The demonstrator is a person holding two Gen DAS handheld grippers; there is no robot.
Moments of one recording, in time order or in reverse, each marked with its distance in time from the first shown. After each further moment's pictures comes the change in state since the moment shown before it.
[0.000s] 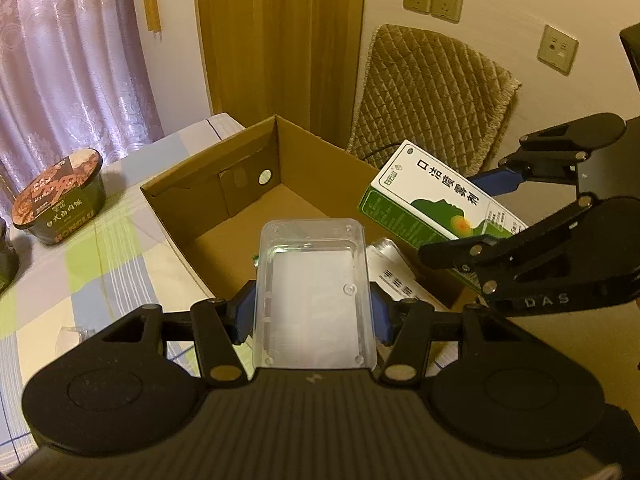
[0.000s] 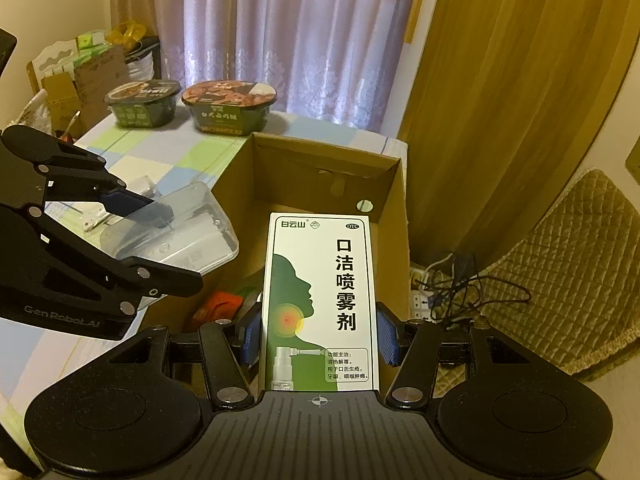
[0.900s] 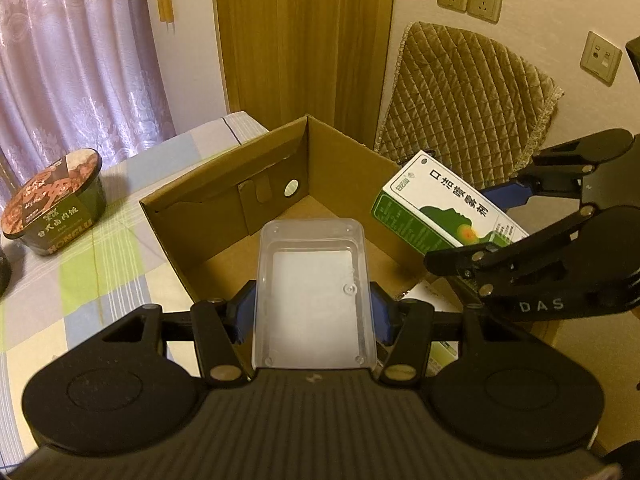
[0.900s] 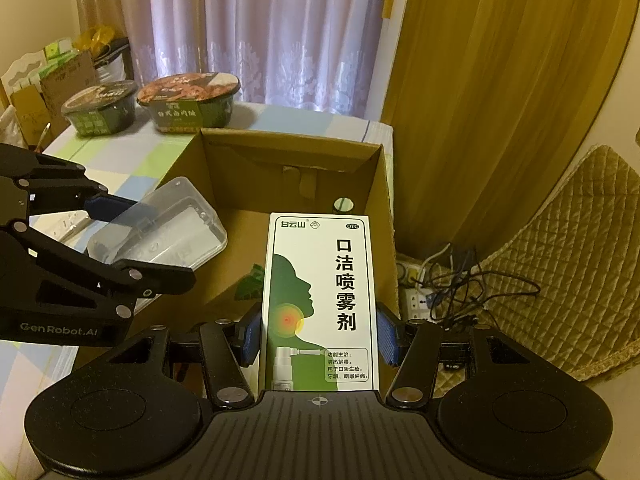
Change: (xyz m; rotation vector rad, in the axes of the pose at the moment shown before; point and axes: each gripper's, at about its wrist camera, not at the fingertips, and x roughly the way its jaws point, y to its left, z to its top) left arm 0.066 0.029 0.022 -0.033 -0.003 0.035; right arm 0.069 -0.034 0.023 0.073 0.035 -0.016
